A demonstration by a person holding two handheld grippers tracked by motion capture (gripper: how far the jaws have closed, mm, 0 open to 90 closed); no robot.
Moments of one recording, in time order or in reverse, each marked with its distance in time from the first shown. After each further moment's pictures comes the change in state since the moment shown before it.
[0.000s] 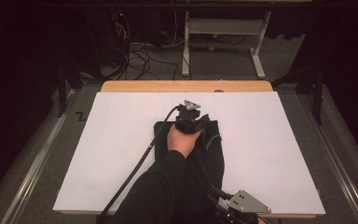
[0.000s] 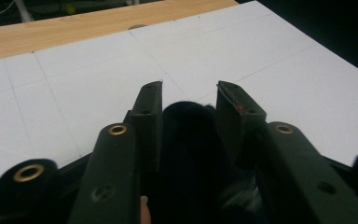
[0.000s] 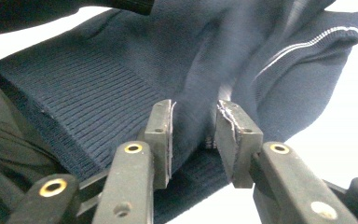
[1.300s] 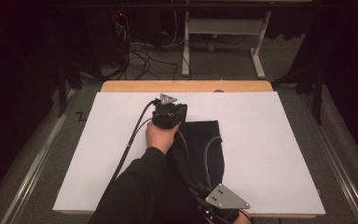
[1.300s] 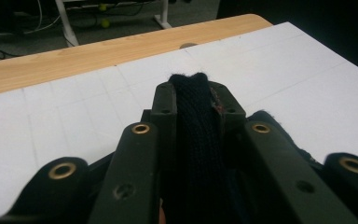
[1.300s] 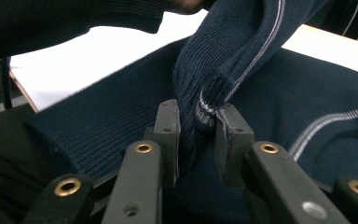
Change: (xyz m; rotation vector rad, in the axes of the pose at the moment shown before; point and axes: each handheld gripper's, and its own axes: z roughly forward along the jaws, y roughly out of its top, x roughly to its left) left arm 0.041 0.004 -0.049 -0.040 0.085 -0.017; right arm 0.031 0.037 0.021 -0.072 0.034 -0.093
